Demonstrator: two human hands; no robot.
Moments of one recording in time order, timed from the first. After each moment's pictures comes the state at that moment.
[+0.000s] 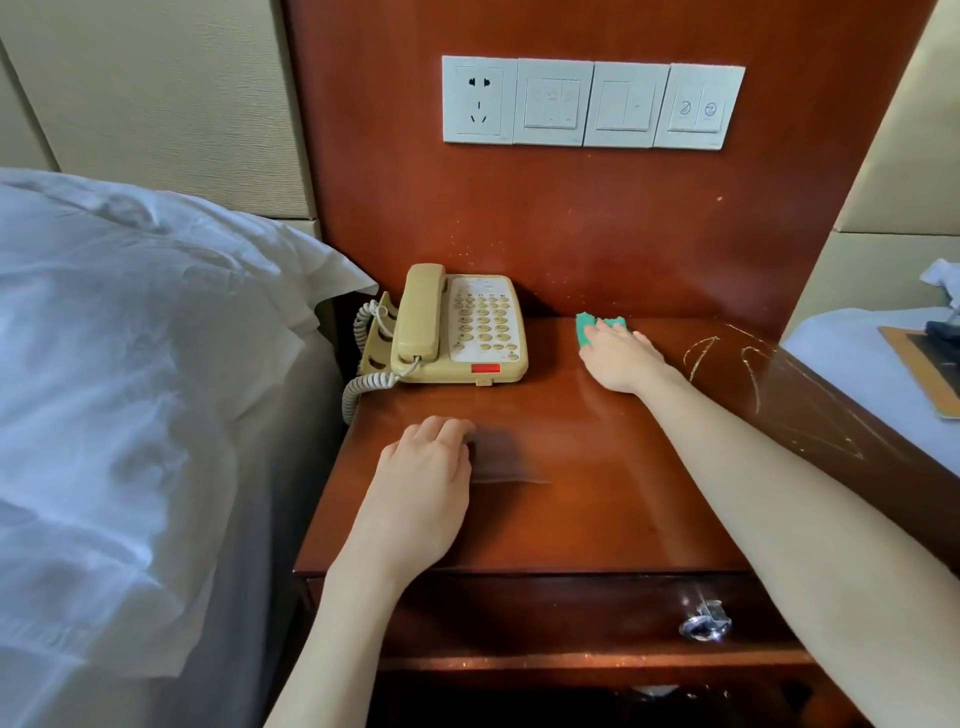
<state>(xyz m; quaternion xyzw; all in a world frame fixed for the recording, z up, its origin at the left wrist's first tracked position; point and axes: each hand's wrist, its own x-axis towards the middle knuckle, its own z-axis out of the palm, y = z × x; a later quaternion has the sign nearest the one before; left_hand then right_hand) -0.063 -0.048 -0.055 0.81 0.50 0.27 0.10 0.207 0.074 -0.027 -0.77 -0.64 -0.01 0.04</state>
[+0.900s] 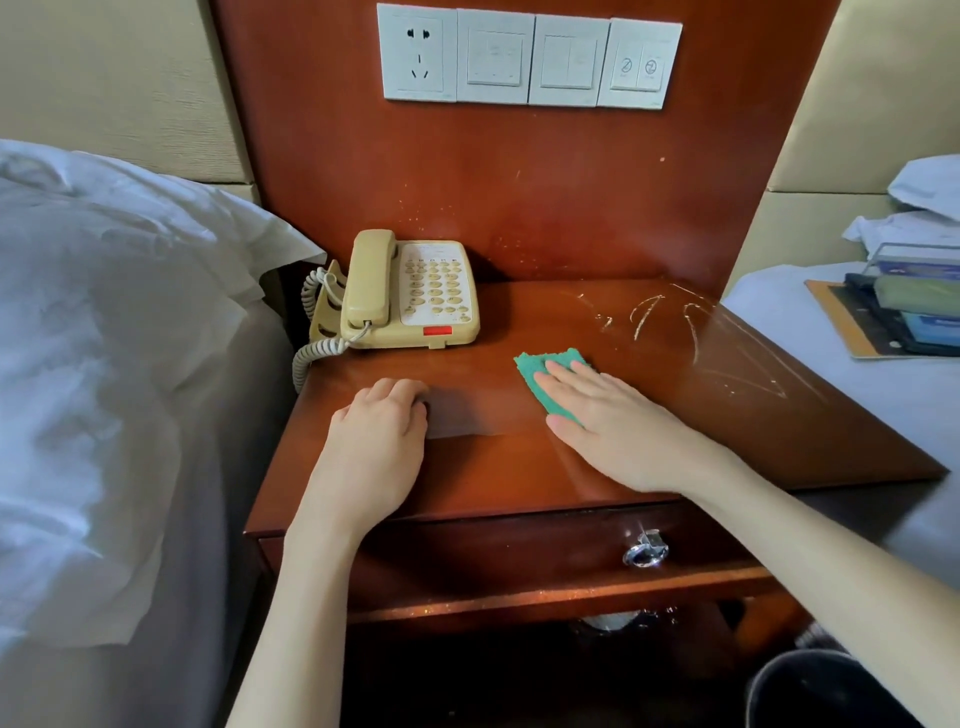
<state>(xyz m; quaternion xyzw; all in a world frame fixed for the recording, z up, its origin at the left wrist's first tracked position) -0.059 -0.051 -0.051 0.80 0.52 0.27 0.12 0.176 -0.094 -0.036 -0.66 -0.75 0.03 0.02</state>
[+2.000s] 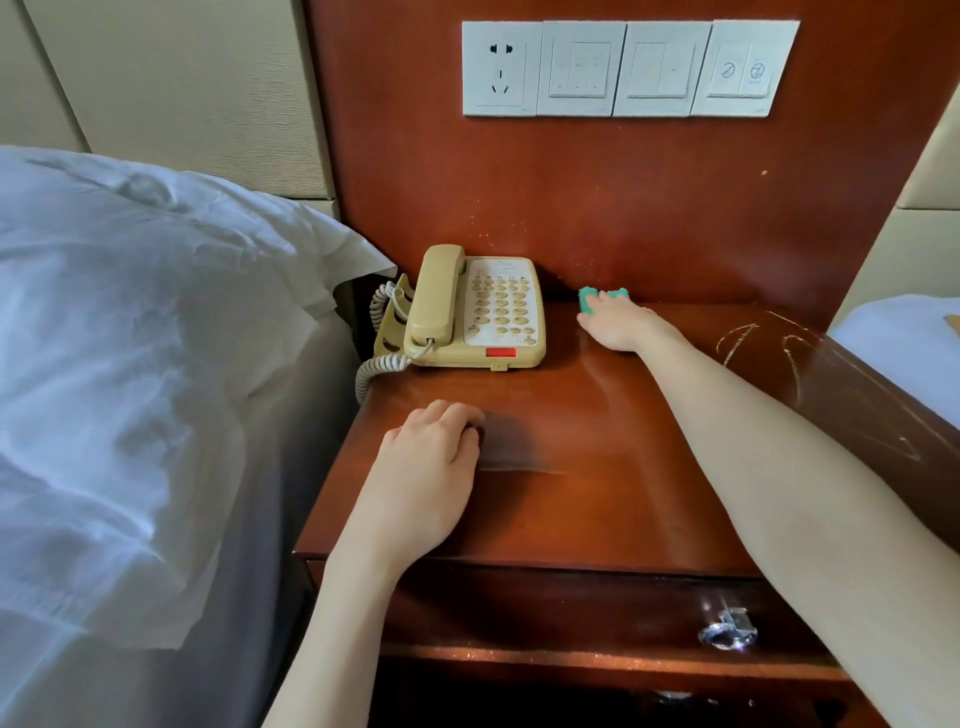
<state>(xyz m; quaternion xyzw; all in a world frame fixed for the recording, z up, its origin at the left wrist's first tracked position) -0.064 -0.050 -0.051 0.79 0.52 0.30 0.14 0.206 0.128 -0.024 -0.76 -0.65 0.04 0.04</state>
